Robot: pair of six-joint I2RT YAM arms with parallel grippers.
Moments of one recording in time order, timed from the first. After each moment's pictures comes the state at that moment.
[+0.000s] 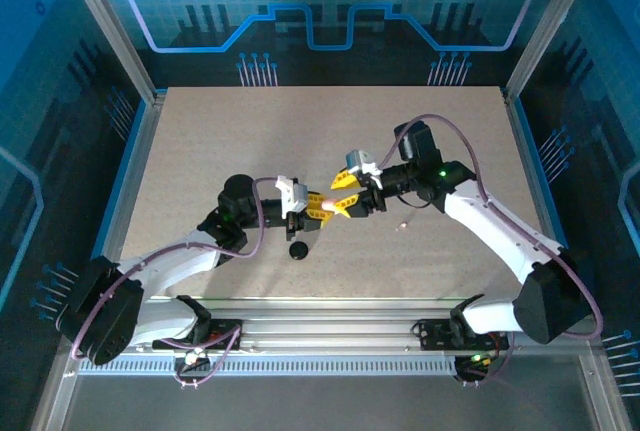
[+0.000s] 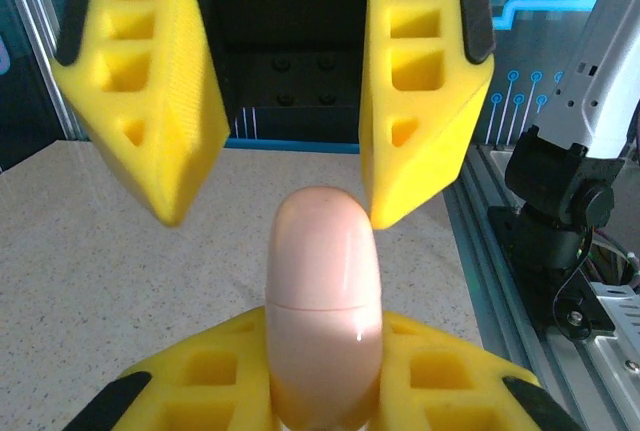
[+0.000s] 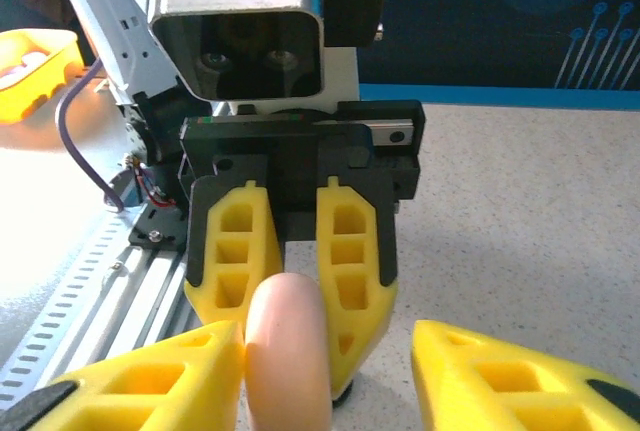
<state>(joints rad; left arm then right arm) -0.54 1.22 0.54 0.60 0.84 0.09 0.48 1.35 1.10 -0.45 -1.06 -0.63</state>
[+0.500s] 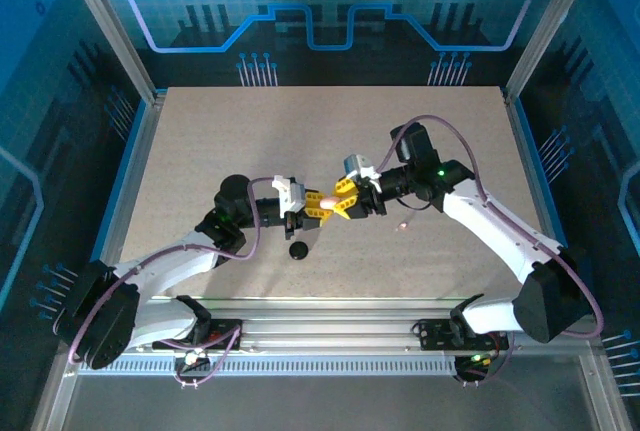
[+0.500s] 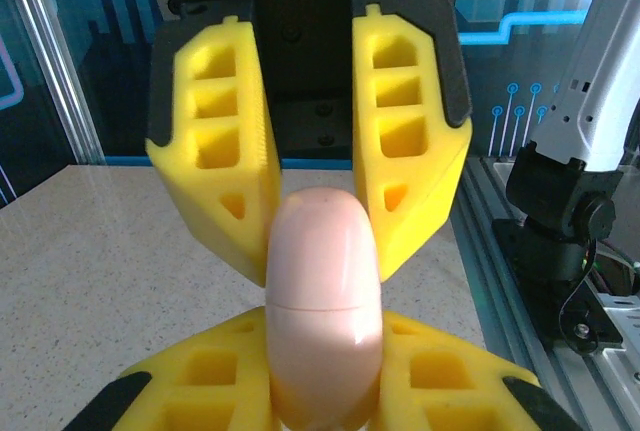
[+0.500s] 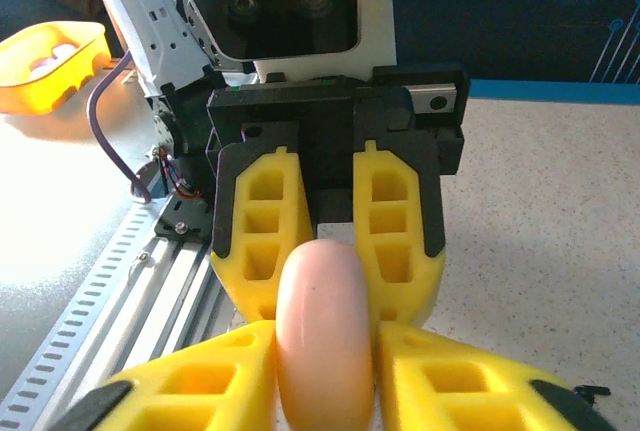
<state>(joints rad) -0.54 1.20 0.54 0.62 0.84 0.09 0.49 1.35 1.11 -0.52 -1.07 -0.67</state>
